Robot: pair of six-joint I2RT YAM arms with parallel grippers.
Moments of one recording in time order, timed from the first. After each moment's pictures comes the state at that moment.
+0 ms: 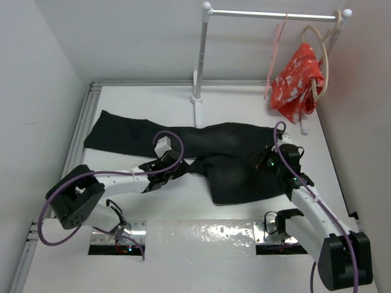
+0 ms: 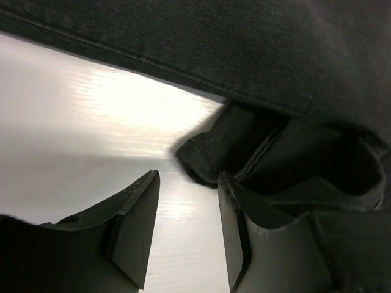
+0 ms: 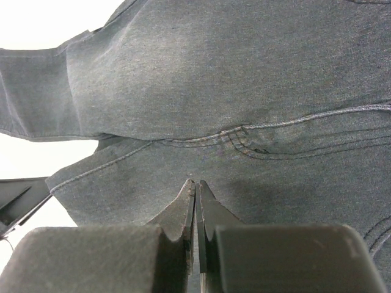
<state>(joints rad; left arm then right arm) -0.81 1.39 0.55 0.06 -0.37 -1.06 0.12 0.87 0.31 0.00 -0.22 0.55</state>
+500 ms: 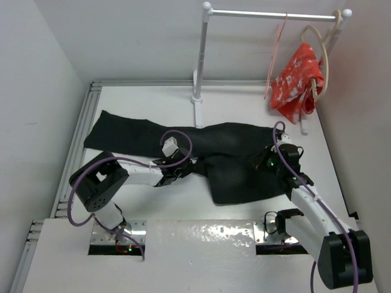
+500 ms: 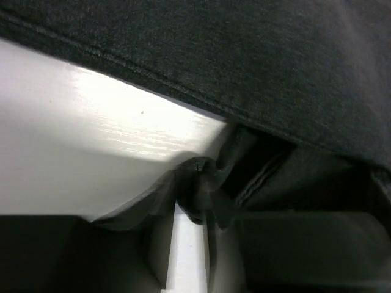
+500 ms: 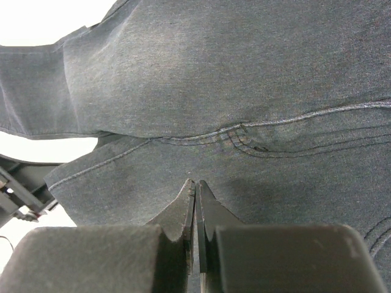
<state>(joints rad) -0.83 1.63 0.65 0.13 -0.36 -1.21 0.12 0.88 0.31 0.00 -0.22 0.54</state>
